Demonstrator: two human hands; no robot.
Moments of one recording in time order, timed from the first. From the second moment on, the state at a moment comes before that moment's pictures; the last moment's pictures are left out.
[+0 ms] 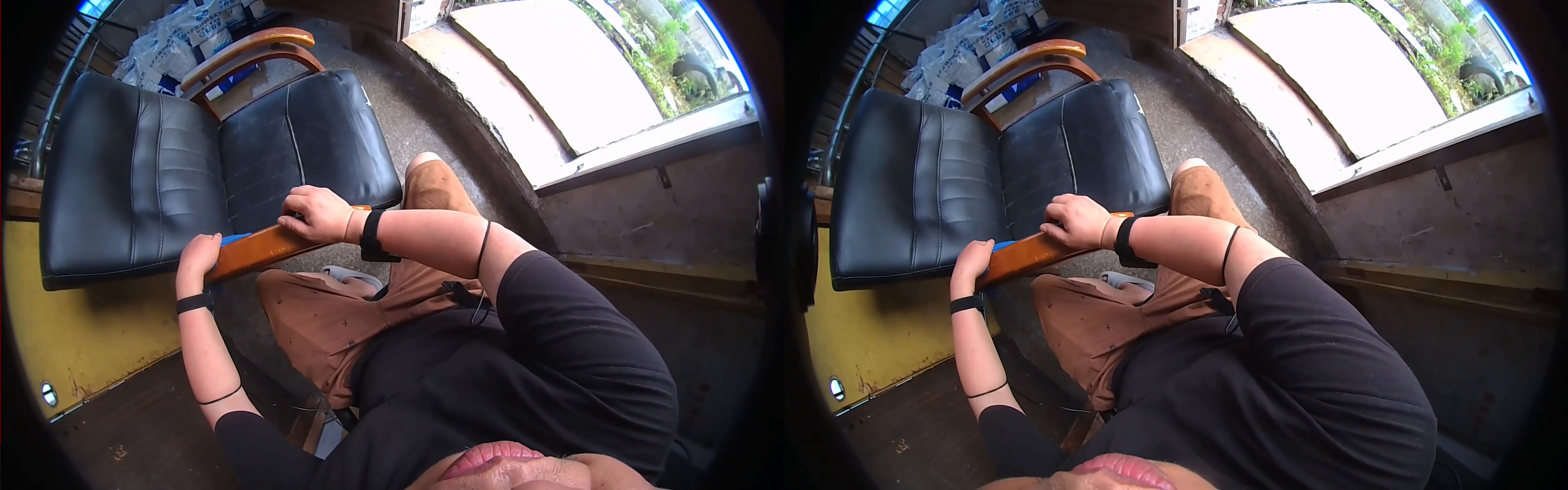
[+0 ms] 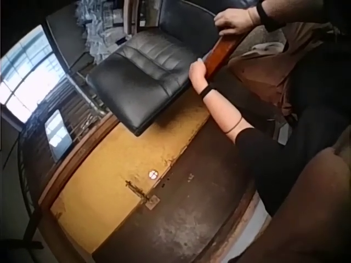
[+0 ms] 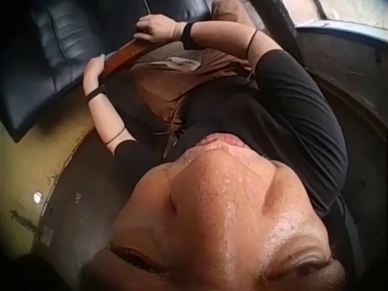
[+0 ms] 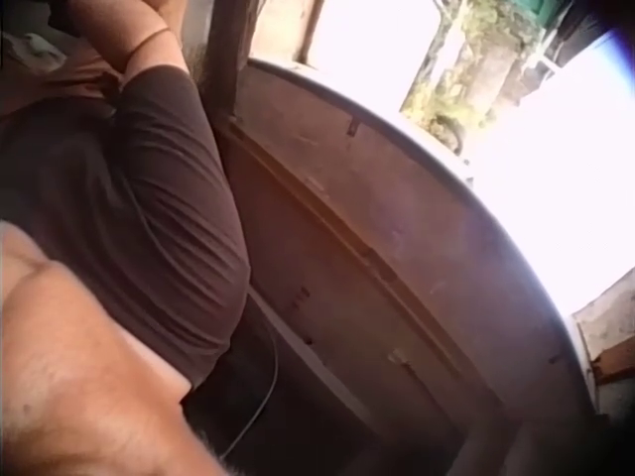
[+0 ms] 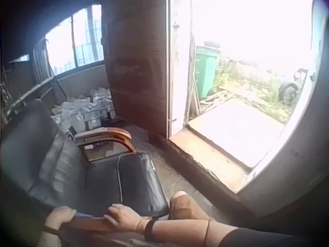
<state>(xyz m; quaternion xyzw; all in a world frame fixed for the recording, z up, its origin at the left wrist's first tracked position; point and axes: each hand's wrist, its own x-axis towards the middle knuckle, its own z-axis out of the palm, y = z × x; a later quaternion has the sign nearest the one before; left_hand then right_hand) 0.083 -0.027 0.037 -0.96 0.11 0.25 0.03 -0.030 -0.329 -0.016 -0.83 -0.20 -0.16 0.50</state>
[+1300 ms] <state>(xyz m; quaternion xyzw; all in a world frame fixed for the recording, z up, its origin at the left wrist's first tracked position) 0.040 -0.080 0.041 -0.97 0.18 0.16 -0.10 -0.030 -0.332 -0.018 -0.83 -0.20 -0.15 0.50</state>
